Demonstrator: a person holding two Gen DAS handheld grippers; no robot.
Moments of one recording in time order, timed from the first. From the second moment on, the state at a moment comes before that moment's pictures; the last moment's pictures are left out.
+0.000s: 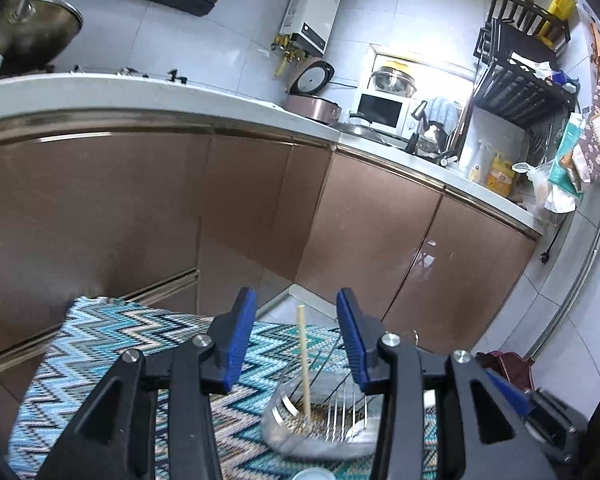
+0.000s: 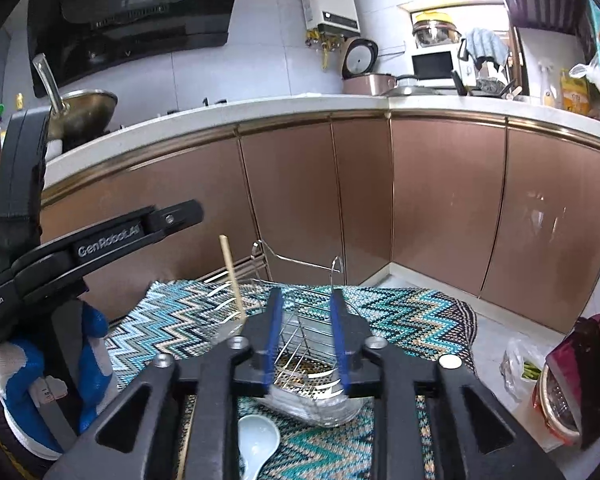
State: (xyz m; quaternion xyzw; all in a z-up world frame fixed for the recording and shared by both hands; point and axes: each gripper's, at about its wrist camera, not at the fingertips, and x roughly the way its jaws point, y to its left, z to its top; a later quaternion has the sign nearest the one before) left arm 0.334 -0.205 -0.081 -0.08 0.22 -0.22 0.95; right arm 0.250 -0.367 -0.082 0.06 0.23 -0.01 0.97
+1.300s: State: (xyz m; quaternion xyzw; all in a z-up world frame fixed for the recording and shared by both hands) left arm 0.095 0.031 -0.012 -0.10 0.19 -0.14 0.97; right arm 0.023 -0.267 0.001 0.04 0.14 0.00 0.99
